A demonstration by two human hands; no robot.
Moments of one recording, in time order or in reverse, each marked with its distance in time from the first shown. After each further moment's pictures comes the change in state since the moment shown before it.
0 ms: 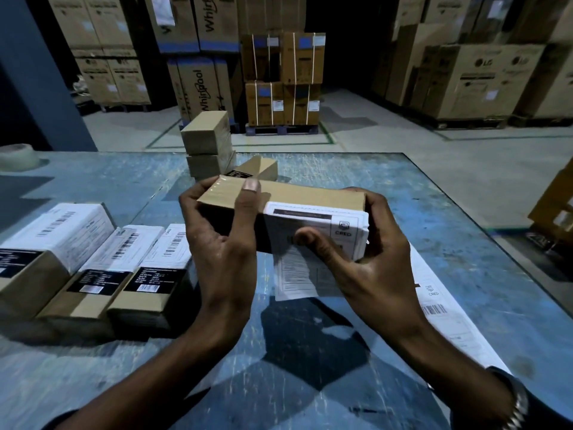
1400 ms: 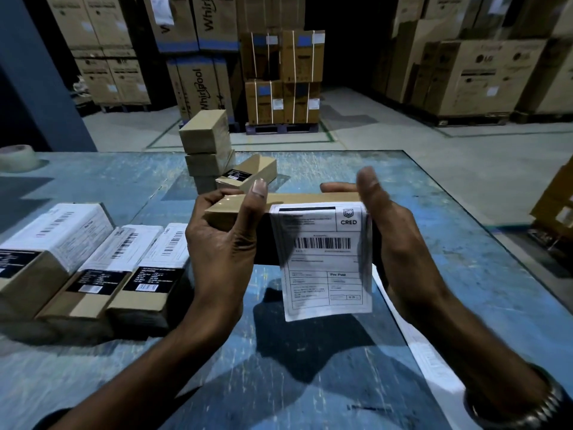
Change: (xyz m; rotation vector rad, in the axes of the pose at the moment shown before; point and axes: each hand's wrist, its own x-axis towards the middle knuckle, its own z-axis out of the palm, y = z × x) left_hand 0.008 -0.012 -0.007 0.113 -0.044 -0.159; right_hand 0.023 -0.007 -0.021 0.174 -0.166 0.331
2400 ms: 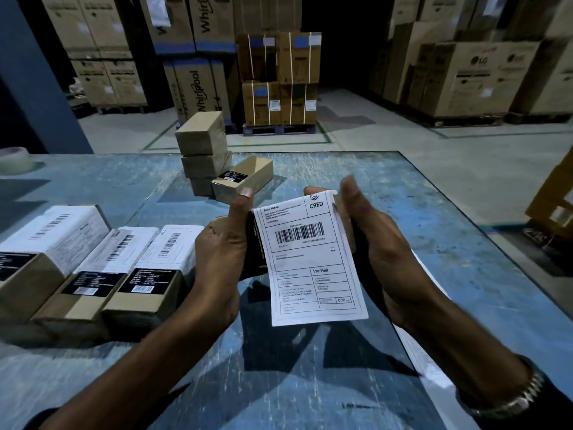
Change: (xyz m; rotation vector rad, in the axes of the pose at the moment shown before) left_hand -0.003 0.003 0.005 0.007 -0.077 -0.338; right_hand -0.002 0.000 0.001 0.132 -0.127 0.095
